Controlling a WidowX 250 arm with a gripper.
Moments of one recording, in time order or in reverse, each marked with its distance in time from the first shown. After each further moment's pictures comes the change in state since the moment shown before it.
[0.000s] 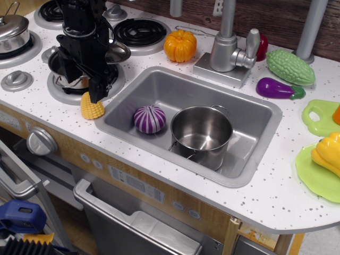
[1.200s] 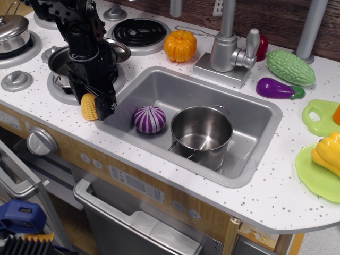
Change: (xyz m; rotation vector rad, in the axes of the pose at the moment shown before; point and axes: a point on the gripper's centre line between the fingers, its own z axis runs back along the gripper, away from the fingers) arm 0.002 -0.010 -0.040 -0.096 -0.025 -0.002
